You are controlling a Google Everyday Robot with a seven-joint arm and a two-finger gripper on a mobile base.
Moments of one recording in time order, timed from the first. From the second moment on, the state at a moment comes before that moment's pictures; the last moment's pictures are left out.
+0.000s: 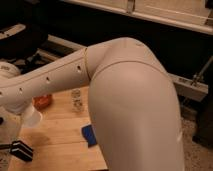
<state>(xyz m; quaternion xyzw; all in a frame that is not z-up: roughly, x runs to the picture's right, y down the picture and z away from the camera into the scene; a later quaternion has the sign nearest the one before) -0.357 0.088 0.628 -0.22 -0.09 0.17 0.96</state>
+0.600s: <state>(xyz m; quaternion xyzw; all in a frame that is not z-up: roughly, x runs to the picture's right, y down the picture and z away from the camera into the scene) -0.357 0.090 0.625 -0.22 -0.09 0.16 0.96</state>
